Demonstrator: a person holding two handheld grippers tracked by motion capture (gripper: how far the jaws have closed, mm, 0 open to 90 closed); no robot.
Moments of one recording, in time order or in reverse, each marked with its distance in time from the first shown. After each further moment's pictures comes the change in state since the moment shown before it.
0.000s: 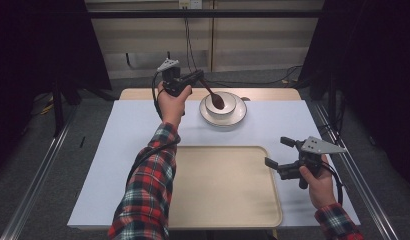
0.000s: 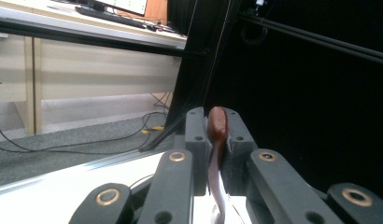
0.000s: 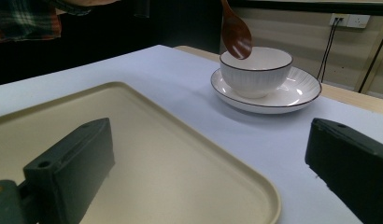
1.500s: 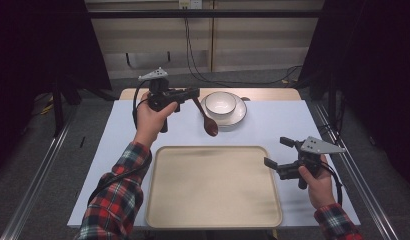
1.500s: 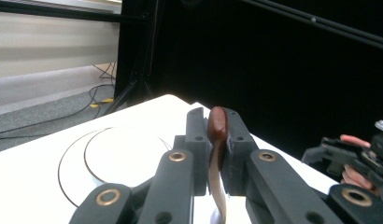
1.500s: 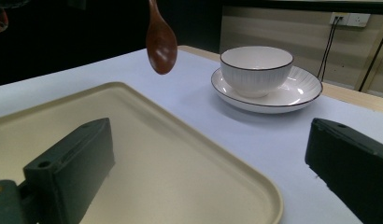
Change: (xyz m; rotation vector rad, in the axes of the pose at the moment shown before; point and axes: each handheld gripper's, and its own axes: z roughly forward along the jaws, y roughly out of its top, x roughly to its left) left arm -0.027 0.001 -0.070 0.156 -0.247 0.053; right arm 0.002 0.000 0.002 0.003 -0.002 0.017
